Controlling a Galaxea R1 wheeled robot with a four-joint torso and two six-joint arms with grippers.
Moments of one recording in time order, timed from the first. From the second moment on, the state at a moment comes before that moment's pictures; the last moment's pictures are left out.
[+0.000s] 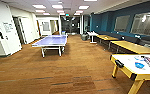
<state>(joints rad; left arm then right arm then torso) 1.58 3.02 -2.68 -0.08 -0.17 0.13 -1.55 2.96 -2.60 -0.13 0.03 0.11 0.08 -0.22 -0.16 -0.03</state>
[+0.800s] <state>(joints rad) 1.58 3.02 -2.68 -0.08 -0.17 0.13 -1.55 2.96 -2.60 -0.13 0.03 0.11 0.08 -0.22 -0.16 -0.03</state>
